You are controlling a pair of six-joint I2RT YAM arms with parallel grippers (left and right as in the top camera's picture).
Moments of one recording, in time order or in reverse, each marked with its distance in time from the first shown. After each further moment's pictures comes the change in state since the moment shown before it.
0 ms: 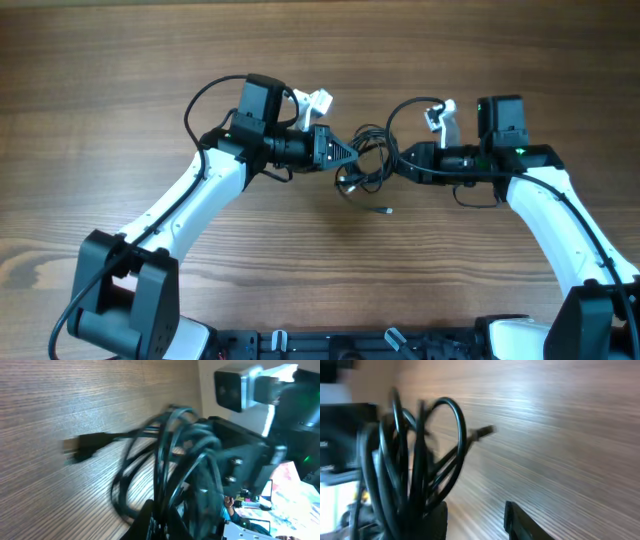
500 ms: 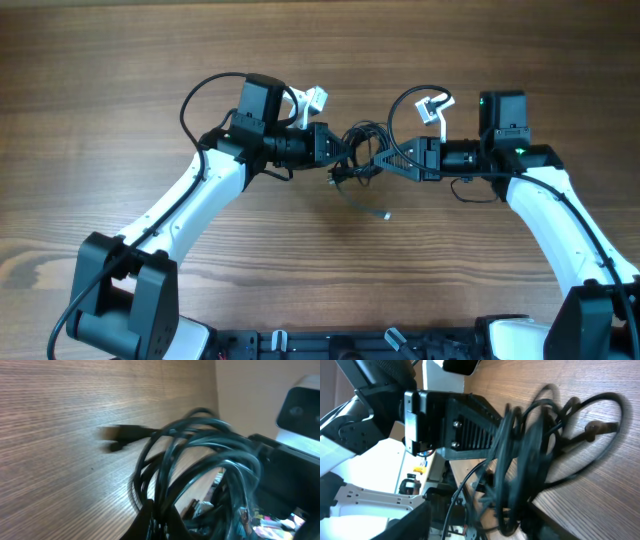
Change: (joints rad) left arm 0.000 -0.007 0.000 0.000 -0.127 -0.003; right arm 0.000 0.000 0.000 0.110 -0.363 0.003
